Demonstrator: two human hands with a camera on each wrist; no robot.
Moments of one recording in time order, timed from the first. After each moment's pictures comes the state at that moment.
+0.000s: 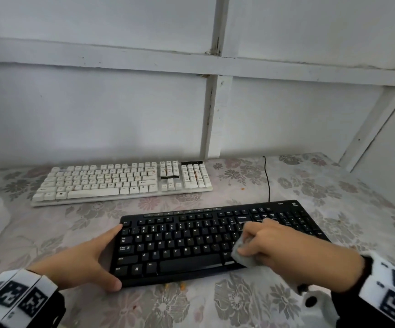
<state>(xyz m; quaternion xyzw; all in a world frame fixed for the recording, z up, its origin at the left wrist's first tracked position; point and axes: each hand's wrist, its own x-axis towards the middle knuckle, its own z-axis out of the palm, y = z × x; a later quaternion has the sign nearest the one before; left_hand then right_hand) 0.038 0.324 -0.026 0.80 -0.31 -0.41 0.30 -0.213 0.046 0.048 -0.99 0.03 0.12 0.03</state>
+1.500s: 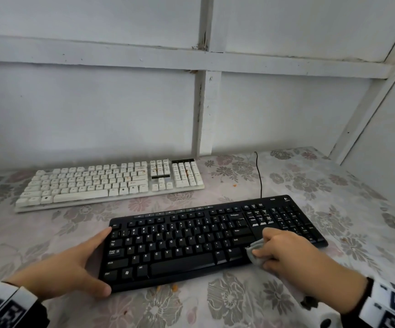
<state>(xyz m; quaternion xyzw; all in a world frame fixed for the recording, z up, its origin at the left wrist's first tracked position) 0.042 0.325 -0.030 0.78 -0.31 -0.43 0.34 -0.238 0.042 0.031 -0.98 0.16 0.09 0.06</state>
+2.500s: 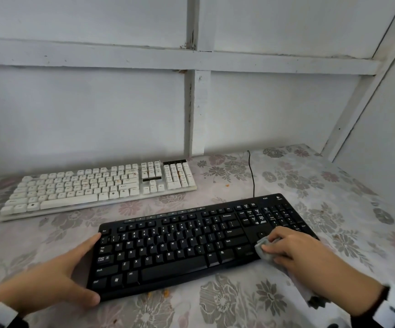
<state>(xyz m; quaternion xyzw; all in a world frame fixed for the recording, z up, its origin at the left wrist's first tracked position) 0.043 0.327 -0.031 0.79 -0.34 -0.40 0.32 -0.264 0.015 0.019 -0.97 0.22 0.07 0.07</state>
